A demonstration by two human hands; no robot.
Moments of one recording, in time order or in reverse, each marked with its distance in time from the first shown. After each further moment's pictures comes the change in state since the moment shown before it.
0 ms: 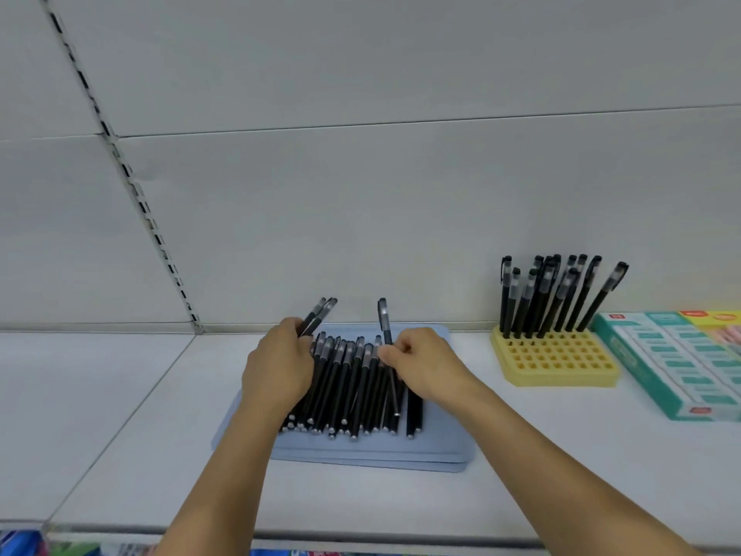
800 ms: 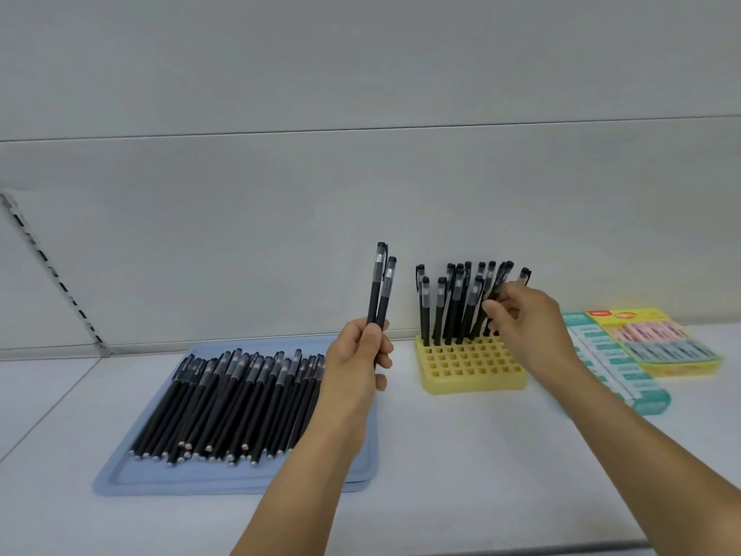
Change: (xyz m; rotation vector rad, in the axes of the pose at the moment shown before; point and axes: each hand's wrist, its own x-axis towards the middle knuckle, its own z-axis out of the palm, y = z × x) left_hand -0.063 0.159 0.069 -1.125 -0.321 -0.078; right_hand -0.007 0.129 -0.169 -0.139 0.611 -0.063
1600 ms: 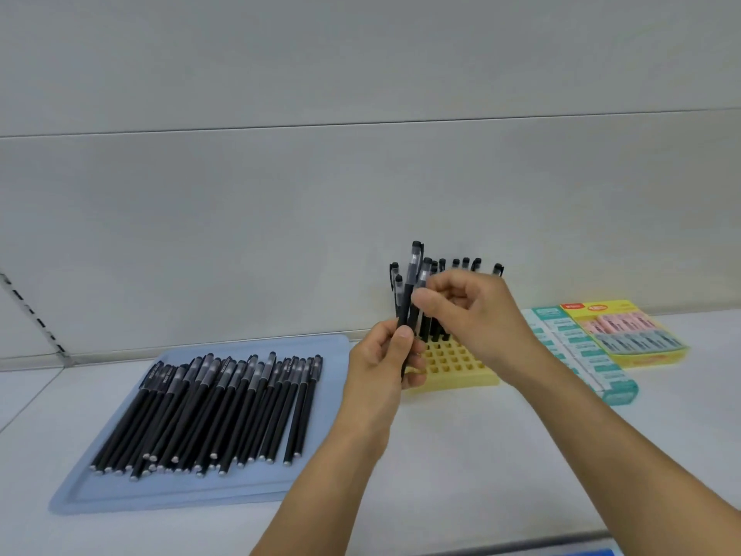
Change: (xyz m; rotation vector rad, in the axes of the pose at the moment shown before) left_hand -0.002 -0.013 0.045 -0.109 -0.148 0.024; right_hand -0.024 -0.060 -0.021 0.493 -0.219 -0.076
